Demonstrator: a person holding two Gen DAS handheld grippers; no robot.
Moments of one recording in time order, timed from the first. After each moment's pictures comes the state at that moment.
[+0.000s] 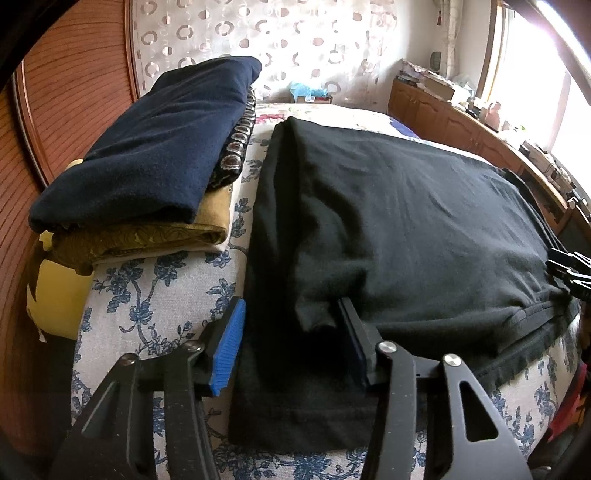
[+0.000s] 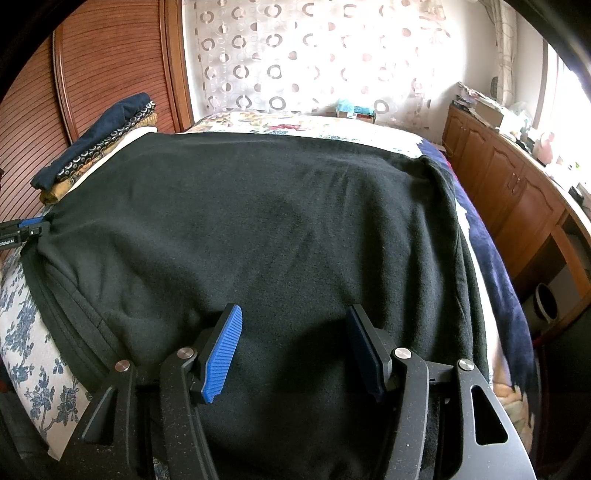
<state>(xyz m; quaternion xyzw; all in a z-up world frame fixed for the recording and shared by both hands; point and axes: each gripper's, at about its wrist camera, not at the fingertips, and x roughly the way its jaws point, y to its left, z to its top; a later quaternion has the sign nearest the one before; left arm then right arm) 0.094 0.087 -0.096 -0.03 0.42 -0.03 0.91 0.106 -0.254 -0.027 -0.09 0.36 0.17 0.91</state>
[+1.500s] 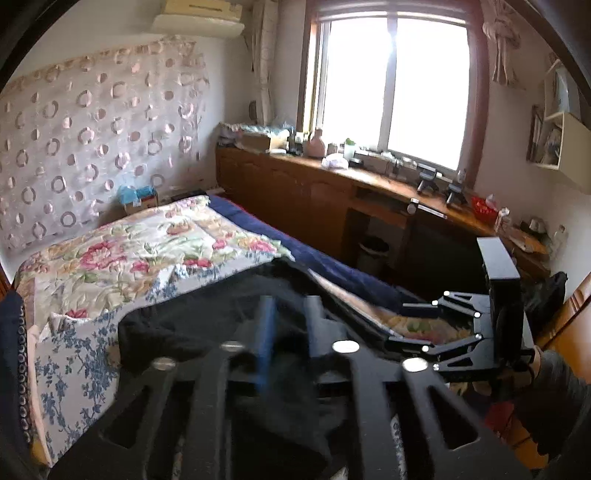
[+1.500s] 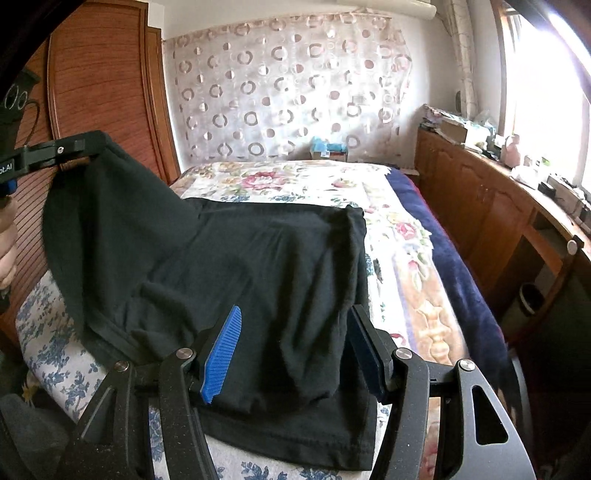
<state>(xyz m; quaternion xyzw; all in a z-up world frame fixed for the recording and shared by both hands) 0.108 -0.150 0.064 0.05 0.27 -0.32 0.90 0.040 -0.310 0.021 -0.04 0.29 0.14 0.94</state>
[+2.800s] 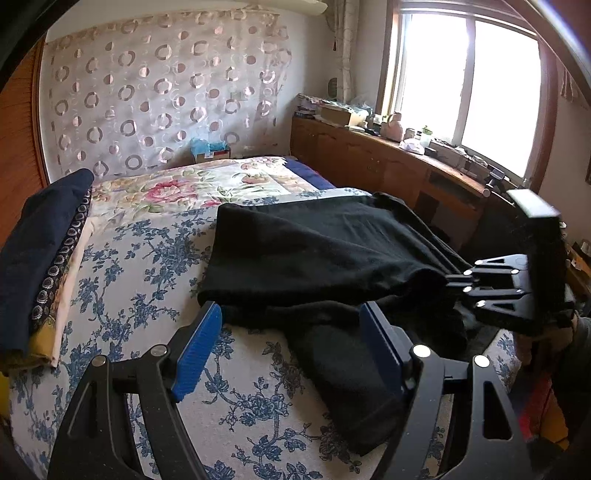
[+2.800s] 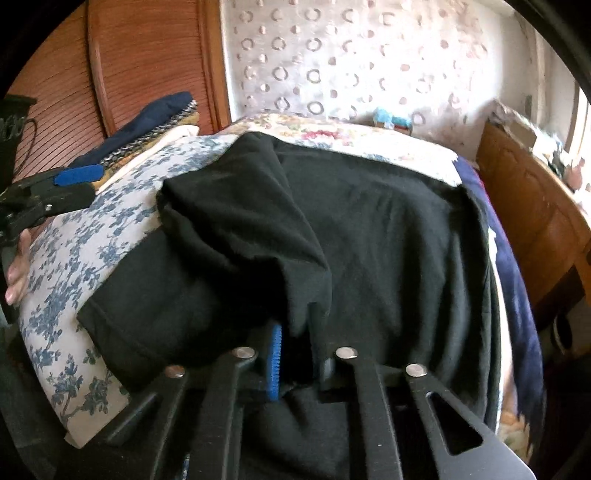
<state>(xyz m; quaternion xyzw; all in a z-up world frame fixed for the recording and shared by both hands) 0.094 -0.053 -0.029 0.01 0.32 -0.19 0.93 0.111 -0.231 -0.023 -0.11 0.34 0.25 0.90</state>
